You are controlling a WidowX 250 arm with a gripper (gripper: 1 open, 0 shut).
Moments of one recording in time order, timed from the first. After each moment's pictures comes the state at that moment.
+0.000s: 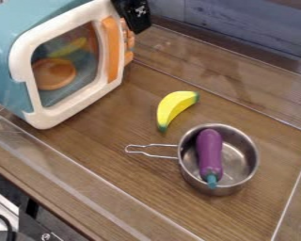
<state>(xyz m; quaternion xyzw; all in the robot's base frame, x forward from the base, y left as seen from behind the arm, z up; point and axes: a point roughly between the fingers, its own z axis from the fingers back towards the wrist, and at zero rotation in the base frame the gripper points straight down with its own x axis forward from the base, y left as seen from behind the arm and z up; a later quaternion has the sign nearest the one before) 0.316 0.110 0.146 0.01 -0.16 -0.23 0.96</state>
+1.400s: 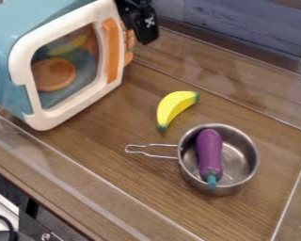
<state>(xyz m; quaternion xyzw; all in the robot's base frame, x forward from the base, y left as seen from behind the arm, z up) 0.325 0.104 0.119 -0.03 -0.11 -0.23 0.97</state>
